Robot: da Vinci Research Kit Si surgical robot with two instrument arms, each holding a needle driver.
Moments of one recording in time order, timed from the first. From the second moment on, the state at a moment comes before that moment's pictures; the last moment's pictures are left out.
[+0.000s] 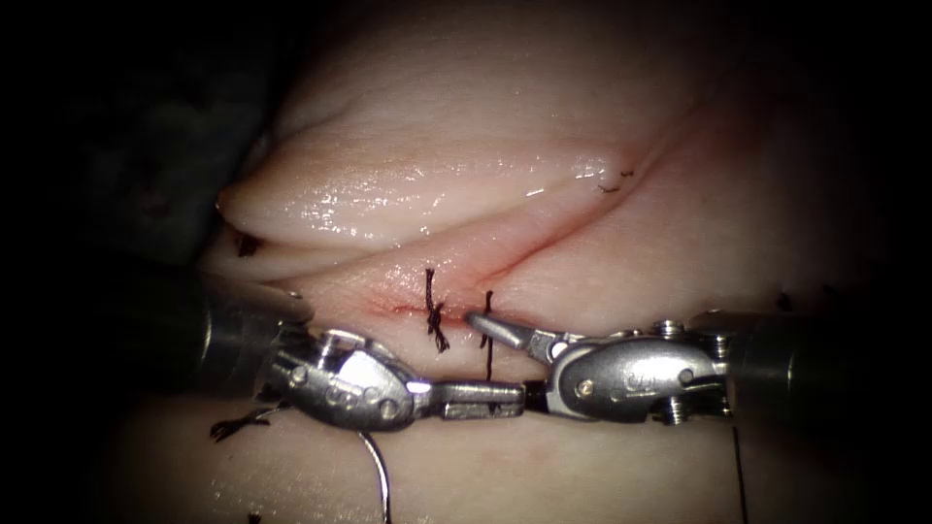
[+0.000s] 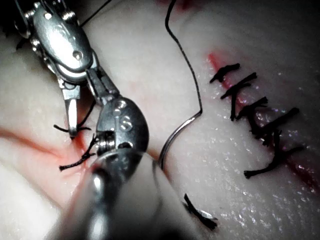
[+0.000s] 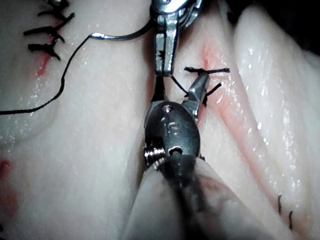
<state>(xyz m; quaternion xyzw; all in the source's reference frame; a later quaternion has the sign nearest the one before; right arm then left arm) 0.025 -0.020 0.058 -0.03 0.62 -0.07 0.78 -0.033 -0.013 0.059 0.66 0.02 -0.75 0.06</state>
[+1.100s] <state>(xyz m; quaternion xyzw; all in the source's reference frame) 0.029 -0.020 0.059 -0.05 0.61 -0.09 0.78 -0.035 -0.014 0.058 0.66 0.03 -0.75 0.04</state>
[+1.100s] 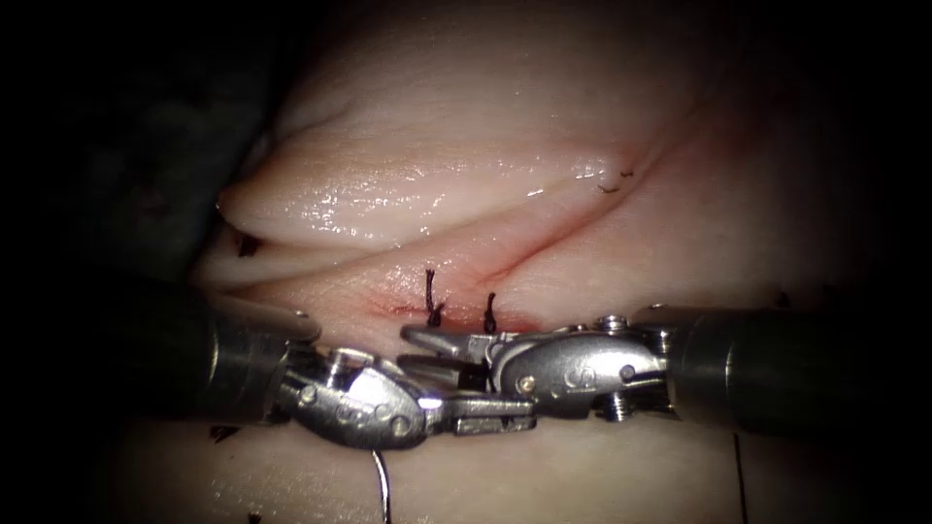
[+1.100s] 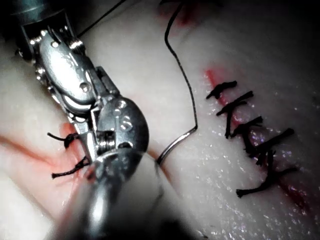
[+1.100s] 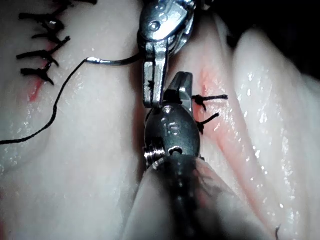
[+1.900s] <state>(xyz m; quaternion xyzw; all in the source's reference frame) 0.015 -0.021 0.051 -0.09 0.59 -0.02 0.80 -0.036 -0.017 0.058 0.66 0.05 -0.75 -0.05</state>
